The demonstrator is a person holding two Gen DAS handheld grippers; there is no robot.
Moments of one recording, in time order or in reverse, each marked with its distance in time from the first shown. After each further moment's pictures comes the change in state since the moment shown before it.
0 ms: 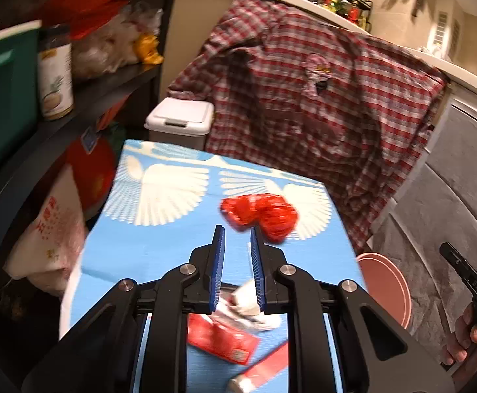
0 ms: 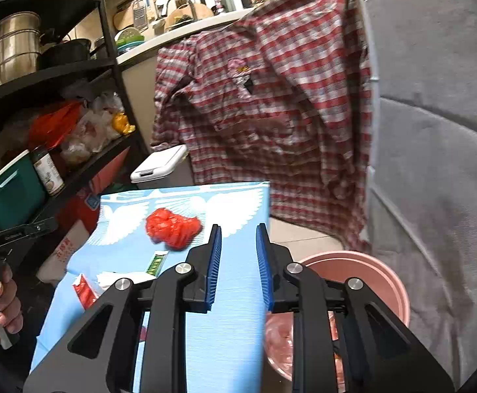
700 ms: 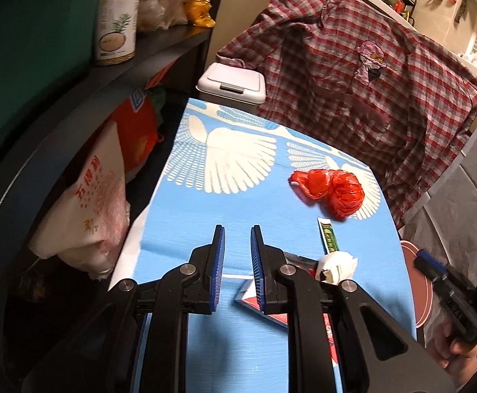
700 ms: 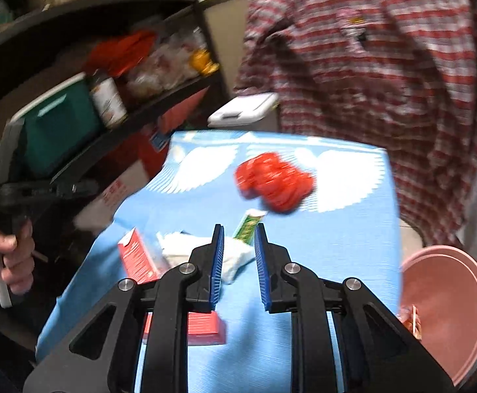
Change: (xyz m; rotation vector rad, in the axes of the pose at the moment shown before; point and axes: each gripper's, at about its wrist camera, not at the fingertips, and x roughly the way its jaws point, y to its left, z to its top) left arm 0.009 0.093 -0.013 -0.090 0.119 0.075; right arm 0.090 0.118 -0.045 -0.216 0.203 0.290
